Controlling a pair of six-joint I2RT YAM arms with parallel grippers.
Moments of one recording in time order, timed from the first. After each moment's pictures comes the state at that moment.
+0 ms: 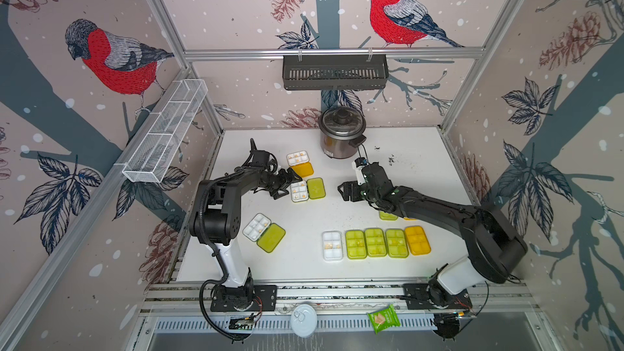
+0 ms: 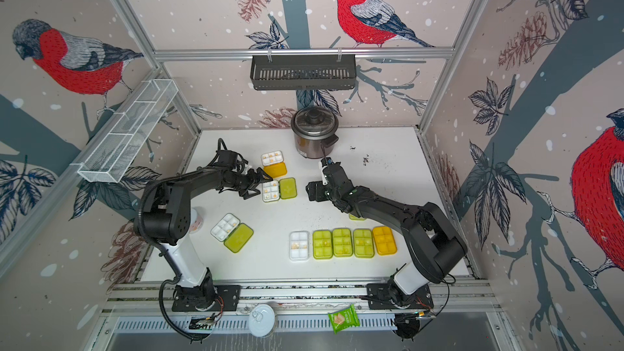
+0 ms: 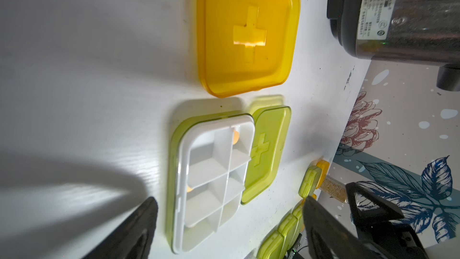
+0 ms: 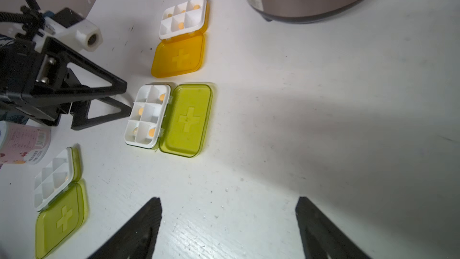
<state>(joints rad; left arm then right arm) -0.08 1.83 1.09 -0.36 0.68 -0.60 0.68 1.59 0.91 -0.03 -0.10 0.43</state>
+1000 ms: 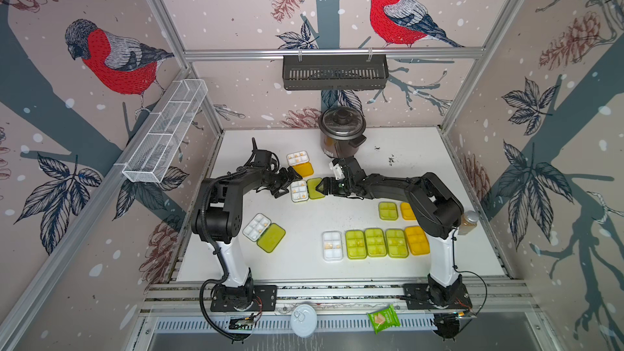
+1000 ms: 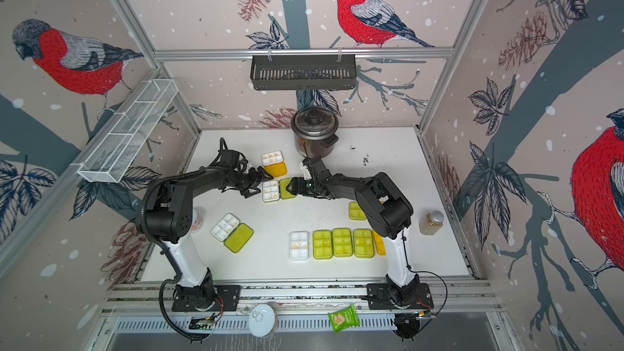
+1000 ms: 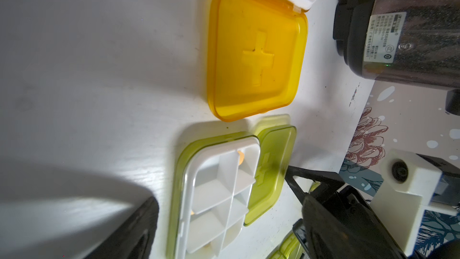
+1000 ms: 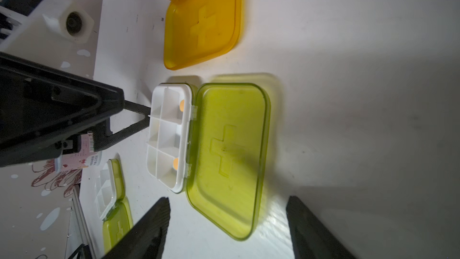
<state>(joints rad) -0.10 1.87 1.09 -0.31 0.63 -0.66 0.67 2.05 1.22 0.05 -0.43 0.63</state>
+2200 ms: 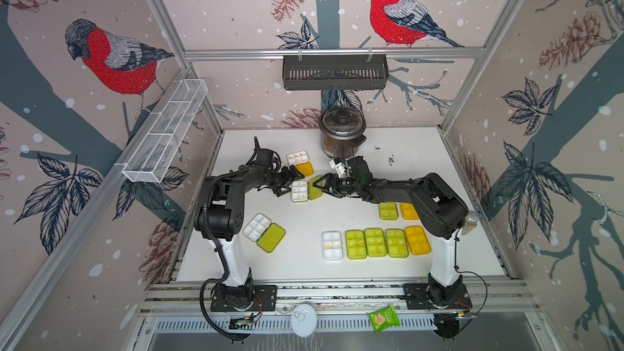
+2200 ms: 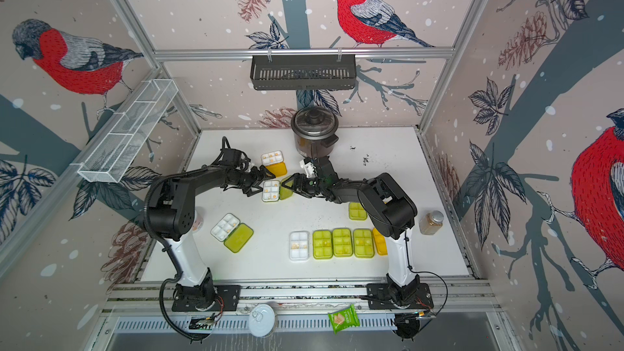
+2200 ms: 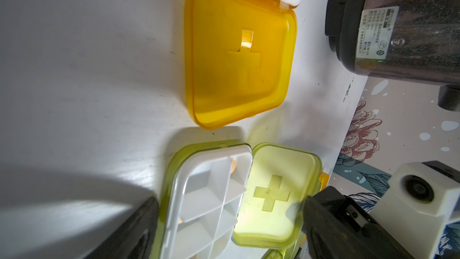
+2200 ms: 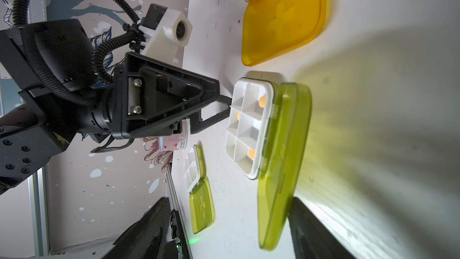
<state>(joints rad) -0.11 1.90 1.12 -0.30 0.65 -0.65 0.63 2.01 1.10 0.38 -0.70 0.89</state>
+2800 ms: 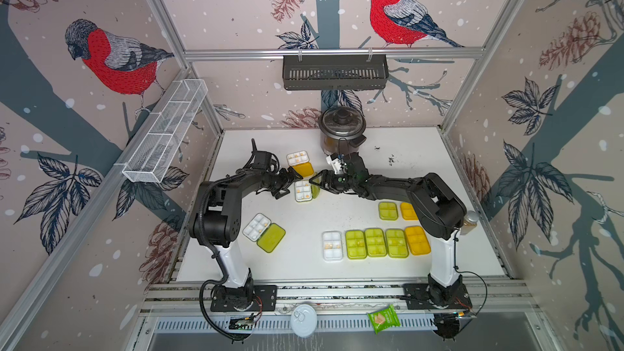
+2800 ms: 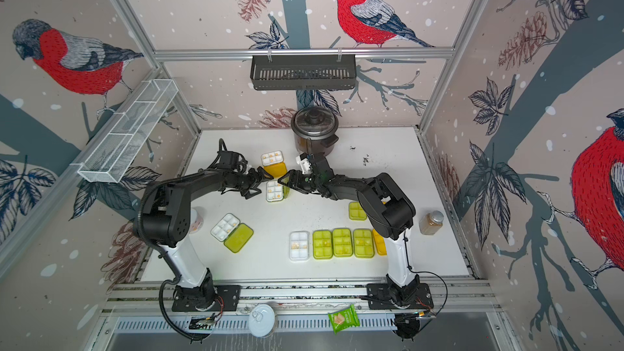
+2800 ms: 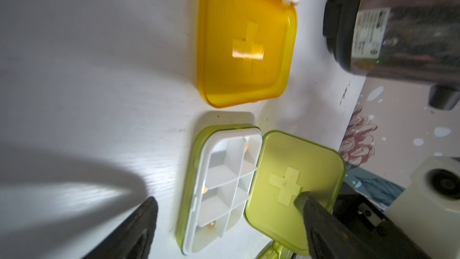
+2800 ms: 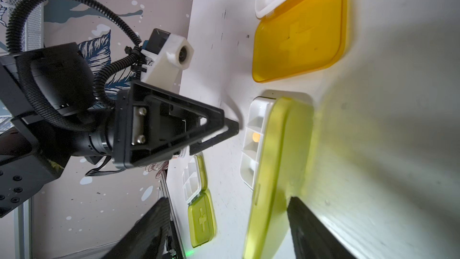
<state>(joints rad) -0.08 1.80 1.03 -0.26 0.64 -0.71 0.66 2.03 1.19 0.31 -0.65 0.85</state>
